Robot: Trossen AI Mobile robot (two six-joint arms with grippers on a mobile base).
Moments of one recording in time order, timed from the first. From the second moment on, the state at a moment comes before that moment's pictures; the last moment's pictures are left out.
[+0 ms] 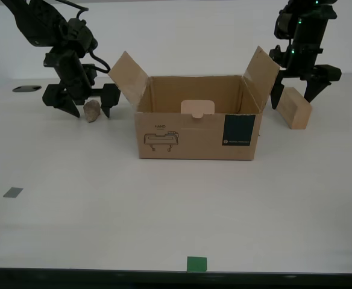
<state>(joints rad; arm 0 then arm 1) 0.12 2.35 1.80 -0.99 -0.05 -0.02 -0.16 2.25 1.38 -0.25 -0.07 -0.11</state>
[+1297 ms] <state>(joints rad) 0.12 2.35 1.78 -0.92 -0.05 0.10 -0.16 2.25 1.38 -0.17 -0.07 -0.12</state>
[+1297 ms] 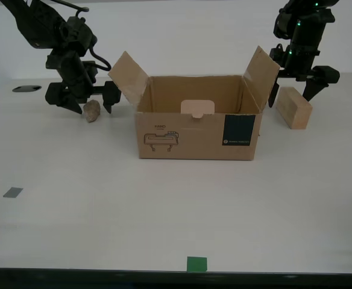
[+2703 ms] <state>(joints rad) 0.12 2.35 1.78 -0.93 0.04 0.15 -0.16 2.25 1.38 -0.20 -0.07 -0.12</state>
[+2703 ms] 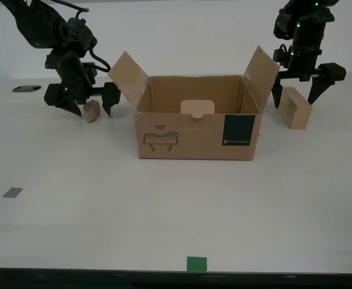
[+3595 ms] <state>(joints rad) 0.12 2.35 1.78 -0.93 0.04 0.15 -0.16 2.25 1.38 -0.20 -0.07 -0.12</state>
